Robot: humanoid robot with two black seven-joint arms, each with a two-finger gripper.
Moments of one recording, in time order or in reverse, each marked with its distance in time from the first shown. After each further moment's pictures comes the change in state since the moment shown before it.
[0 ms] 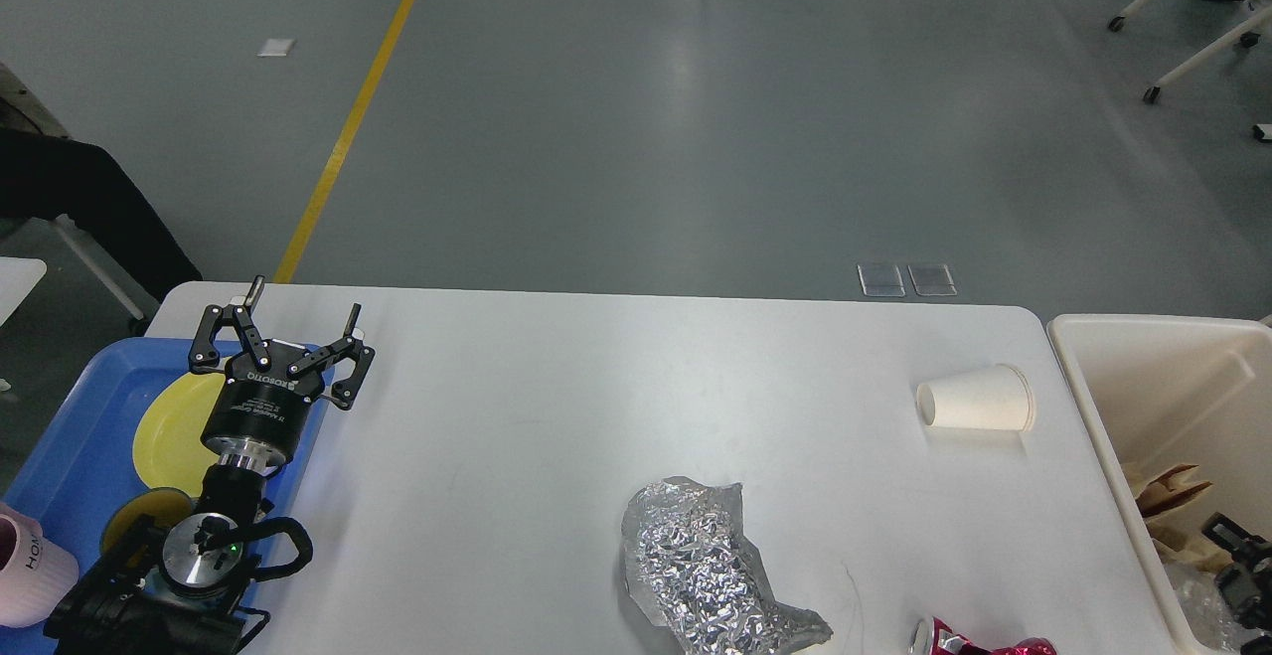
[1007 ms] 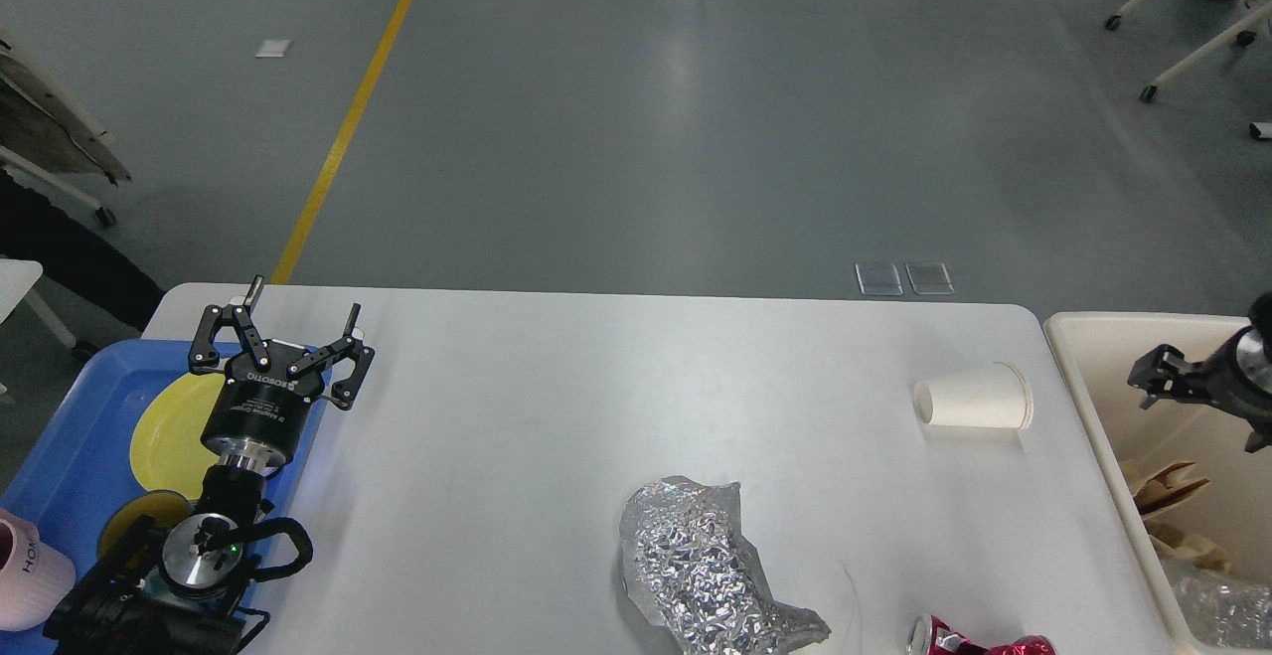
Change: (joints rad) left arm 0.000 0.000 -0.001 0.000 0.000 0.000 0.000; right arm 0.717 -0.077 -0.105 0.207 -0.327 0.885 -0.011
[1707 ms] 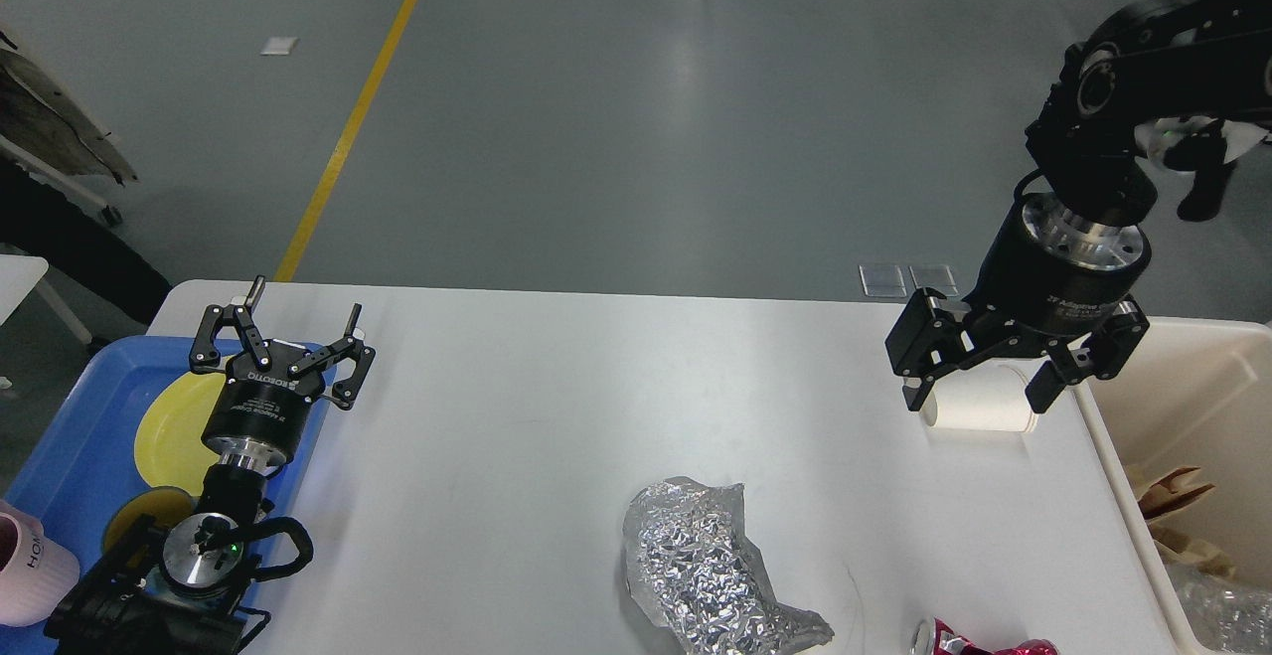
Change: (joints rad) left arm 0.000 0.000 0.002 0.000 0.000 0.000 0.002; right arm 1.046 0.170 -0.203 1.280 0.131 -0.020 -0.012
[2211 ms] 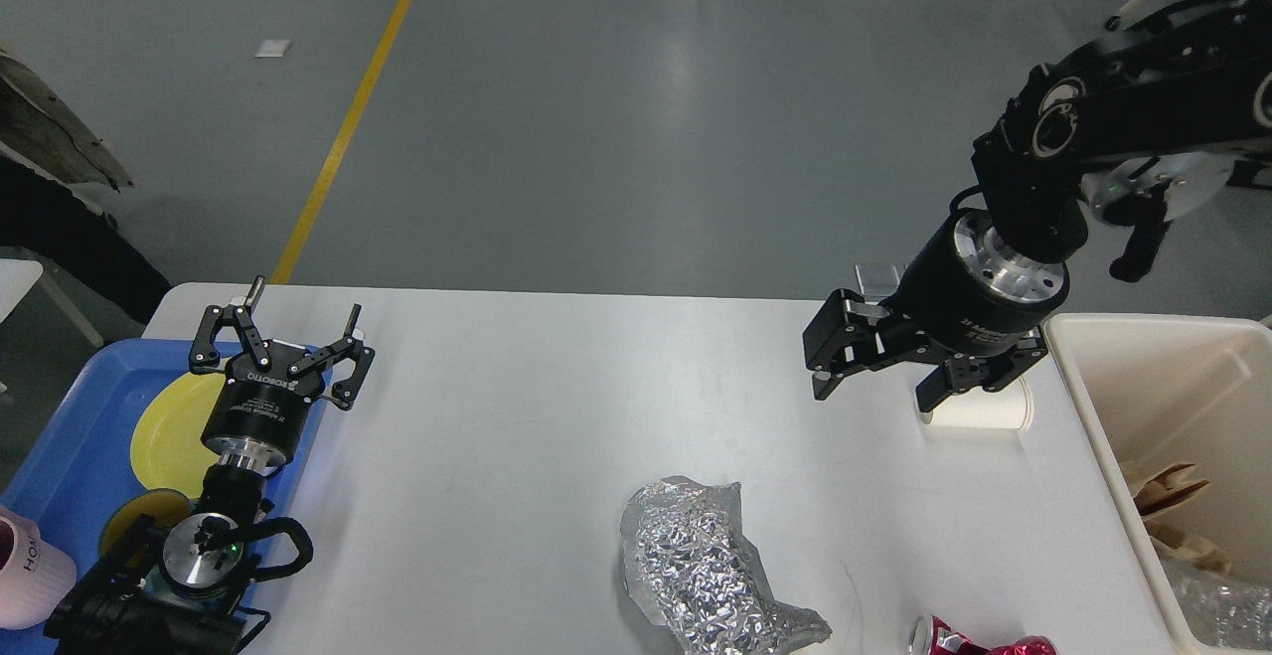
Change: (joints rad) left arm 0.000 0.001 0.000 0.000 0.000 0.000 -0.001; right arm -0.009 -0.010 0.153 0.124 0.104 -0.267 0.000
